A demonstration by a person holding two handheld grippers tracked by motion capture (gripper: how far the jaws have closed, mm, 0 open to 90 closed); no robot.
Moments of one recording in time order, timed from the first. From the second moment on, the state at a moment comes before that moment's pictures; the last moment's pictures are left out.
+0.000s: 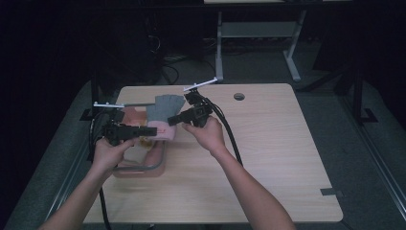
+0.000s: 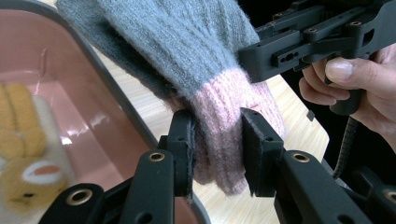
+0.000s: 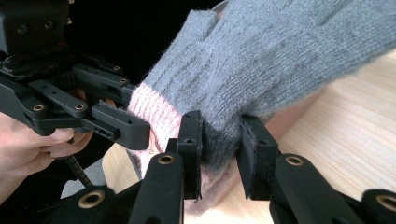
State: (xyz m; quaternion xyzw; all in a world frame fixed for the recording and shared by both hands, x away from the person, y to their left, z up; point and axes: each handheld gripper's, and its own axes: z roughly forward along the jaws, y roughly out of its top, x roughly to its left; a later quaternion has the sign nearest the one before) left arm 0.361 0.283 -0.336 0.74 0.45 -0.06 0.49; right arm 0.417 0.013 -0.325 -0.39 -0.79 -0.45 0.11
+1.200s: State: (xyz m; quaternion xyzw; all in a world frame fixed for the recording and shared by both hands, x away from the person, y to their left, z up) left arm 0.355 0.331 -0.350 0.73 0.49 -0.04 0.48; right arm 0.427 0.064 -0.345 -0.38 -0.79 -0.45 0.15
